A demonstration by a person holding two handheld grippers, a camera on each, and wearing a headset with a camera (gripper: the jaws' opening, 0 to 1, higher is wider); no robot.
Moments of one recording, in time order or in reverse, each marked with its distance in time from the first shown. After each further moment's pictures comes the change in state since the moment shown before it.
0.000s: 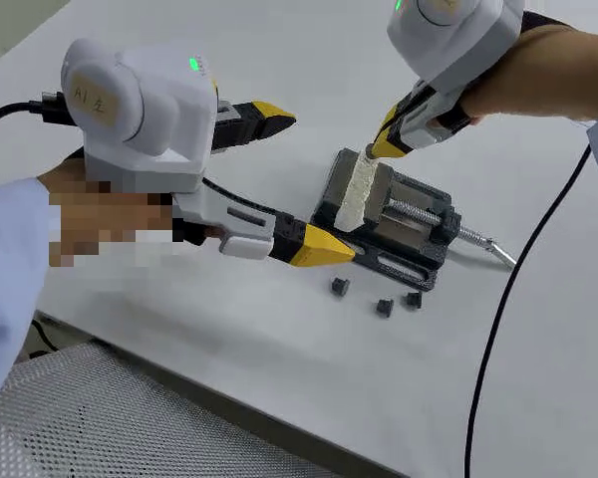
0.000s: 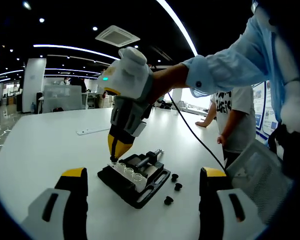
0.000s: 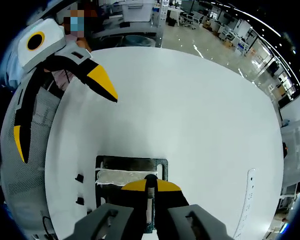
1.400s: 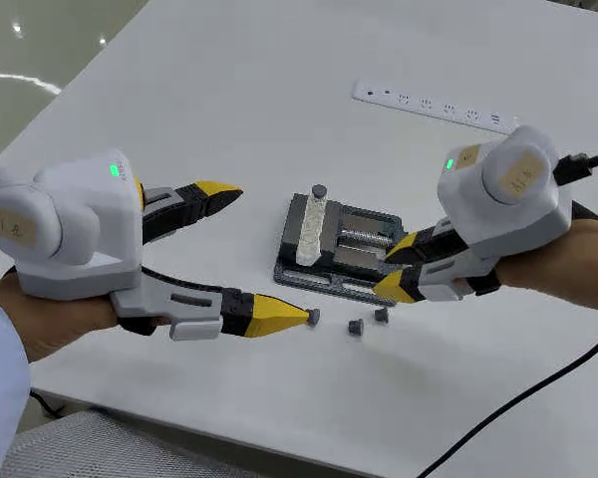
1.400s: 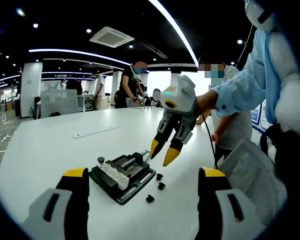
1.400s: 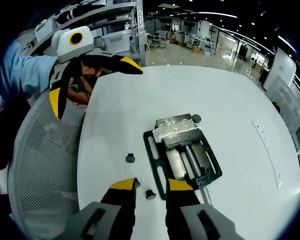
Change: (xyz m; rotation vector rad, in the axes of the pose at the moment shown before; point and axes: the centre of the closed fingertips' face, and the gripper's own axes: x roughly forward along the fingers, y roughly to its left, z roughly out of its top) left arm -0.020 -0.041 0.008 0.043 0.011 -0.011; right arm -0.037 0.118 -0.074 0.271 -0.270 -0.029
